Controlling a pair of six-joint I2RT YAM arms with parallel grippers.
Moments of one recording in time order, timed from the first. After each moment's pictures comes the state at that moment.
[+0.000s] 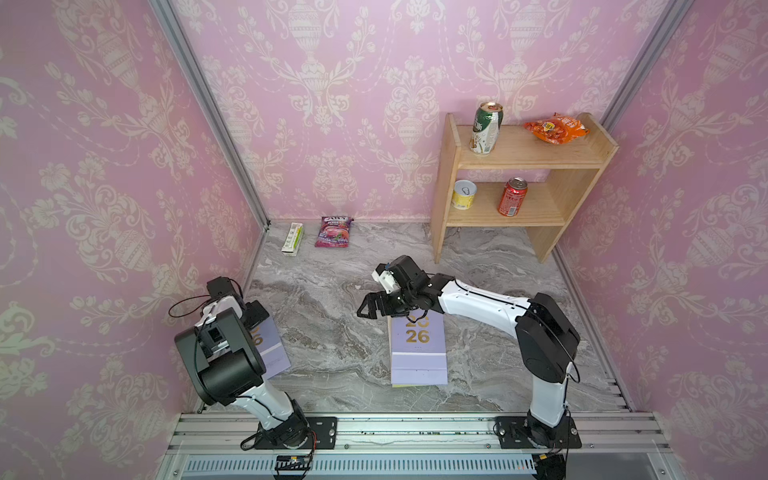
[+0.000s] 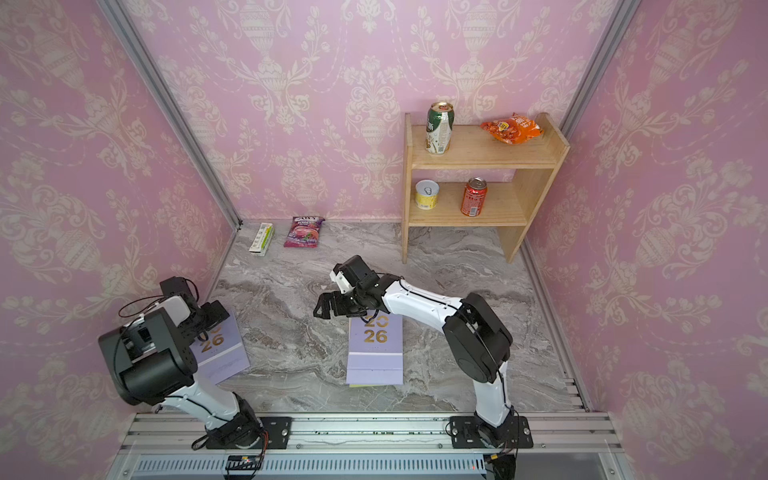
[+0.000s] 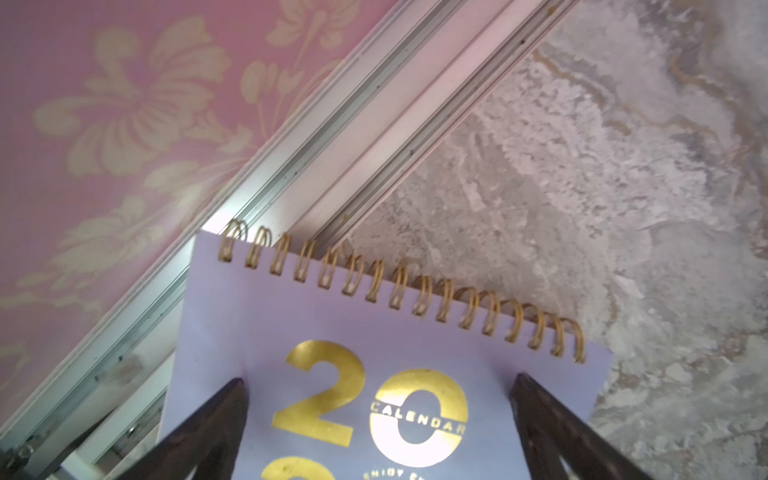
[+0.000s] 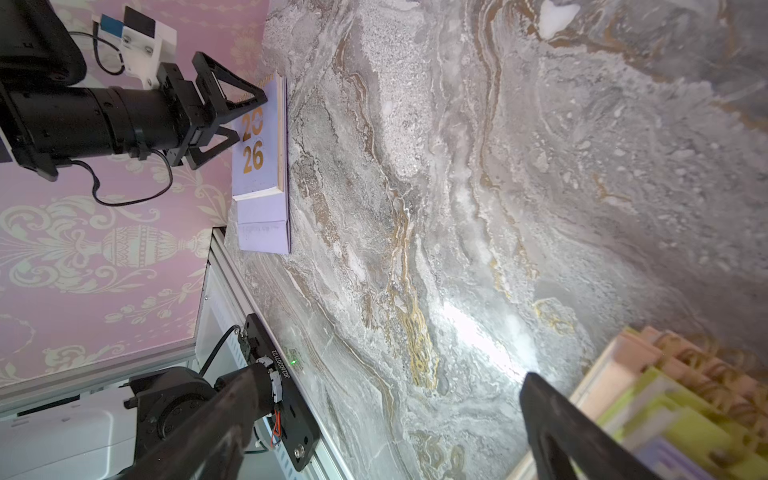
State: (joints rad) left arm 0.61 1.66 0.94 -0.49 -0.05 -0.22; right arm 0.81 1.91 1.43 -0.37 -0.44 0.63
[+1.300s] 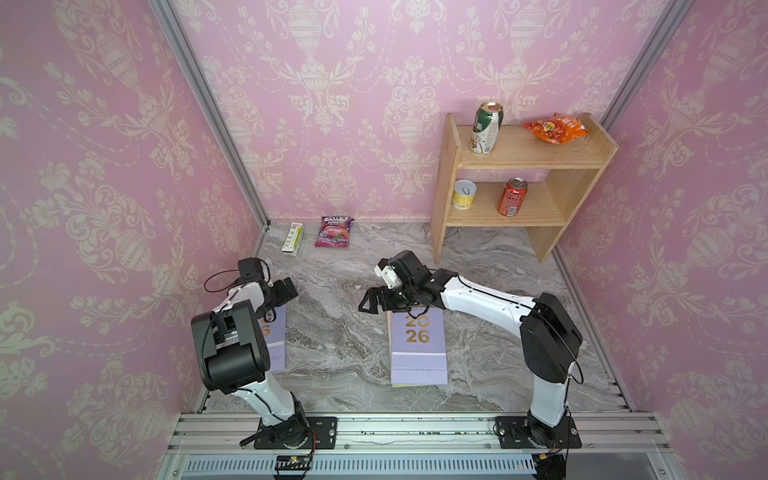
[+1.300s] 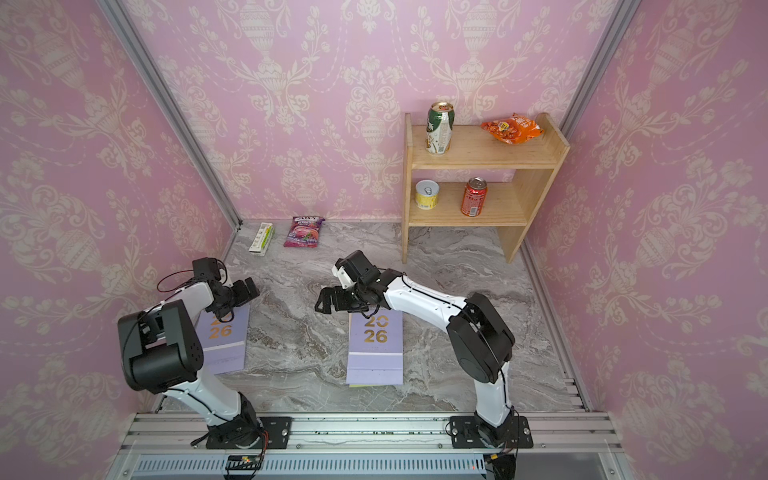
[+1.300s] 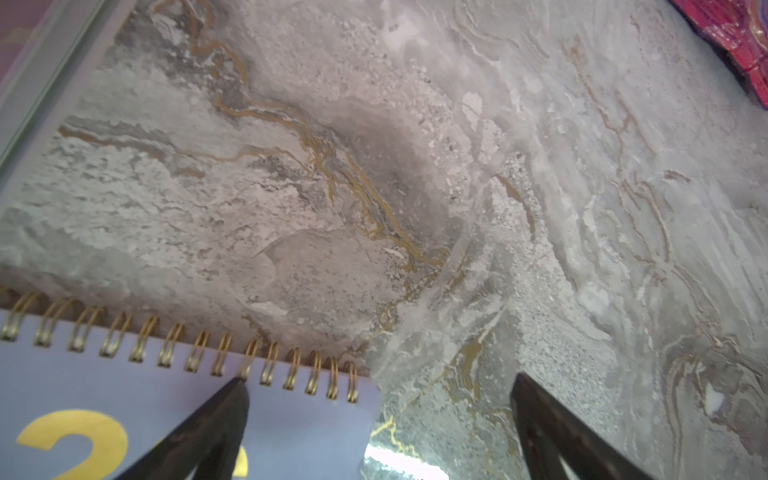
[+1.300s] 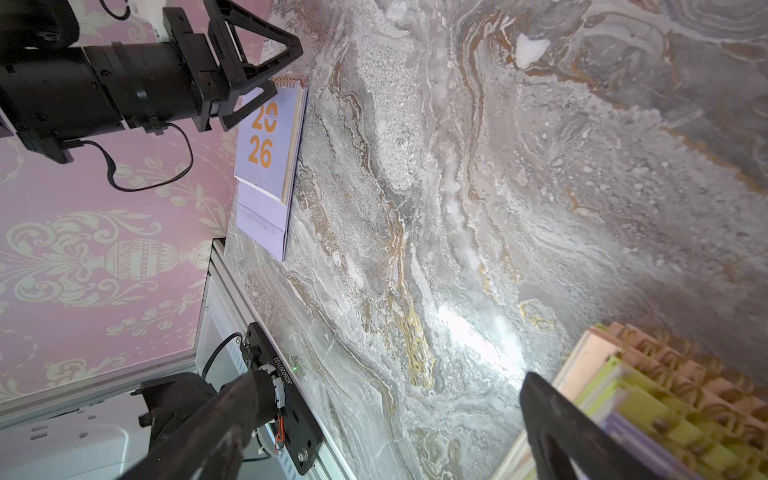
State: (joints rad) left arm 0.39 1.67 1.00 -0.42 0.18 -0.23; right arm 0.80 1.90 1.49 -0.42 -0.42 0.63
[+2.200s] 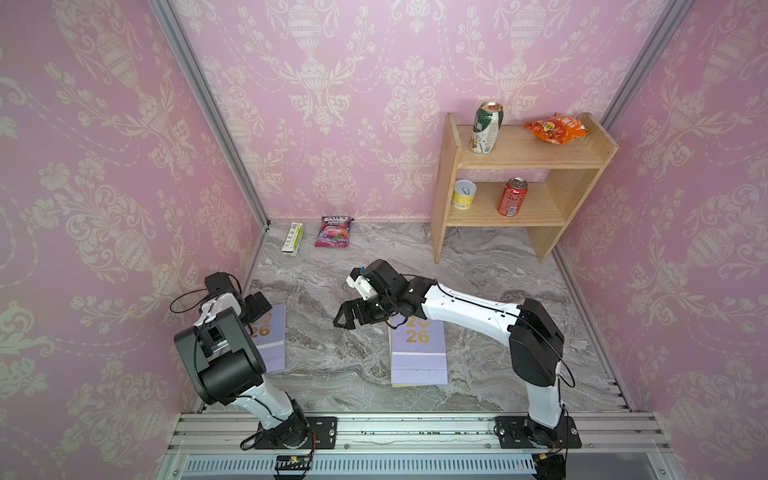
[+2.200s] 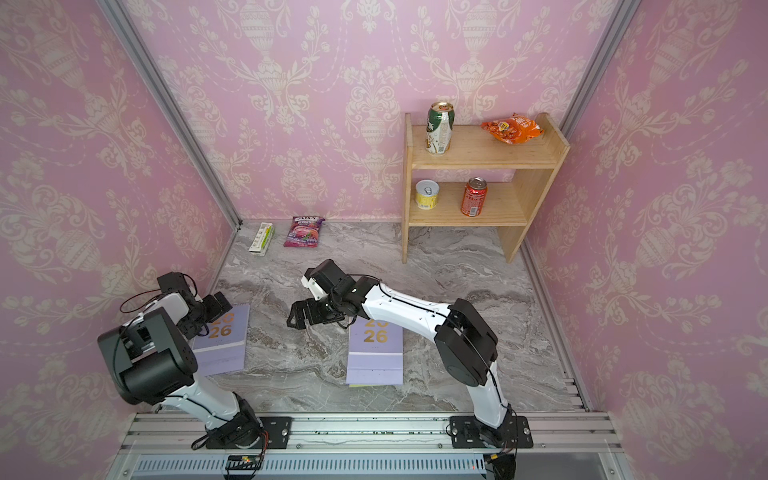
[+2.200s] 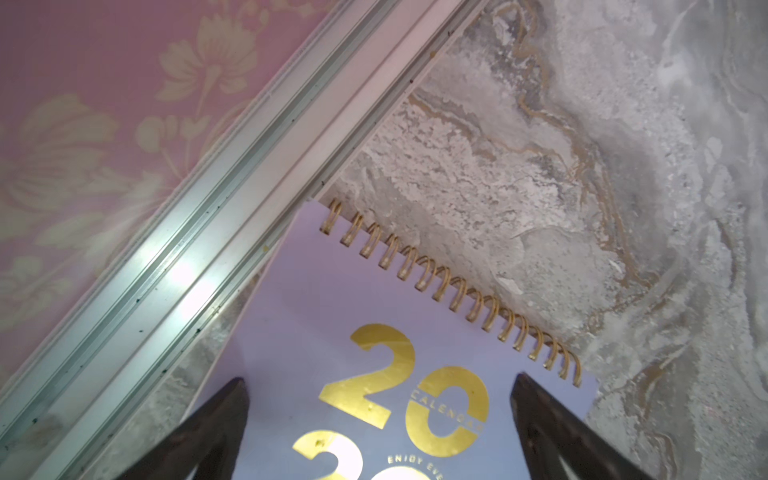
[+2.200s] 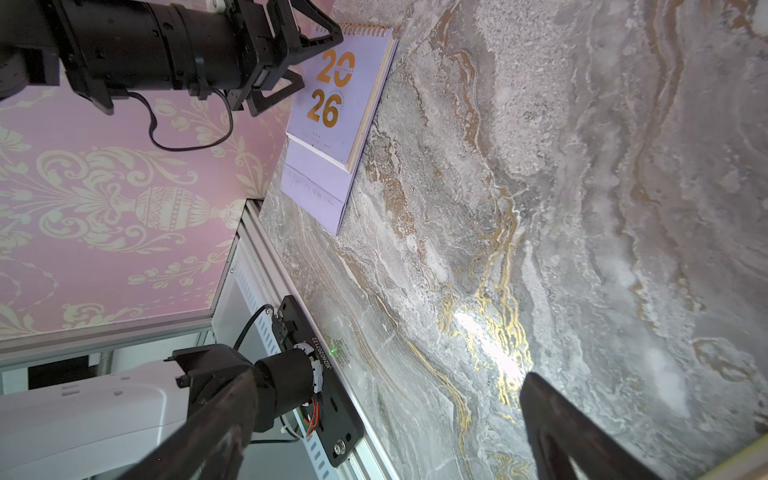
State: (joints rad) left arm 0.63 1.65 0.96 -0.48 0.09 -0.20; right arm 0.95 1.98 1.62 -0.45 -0.41 0.63
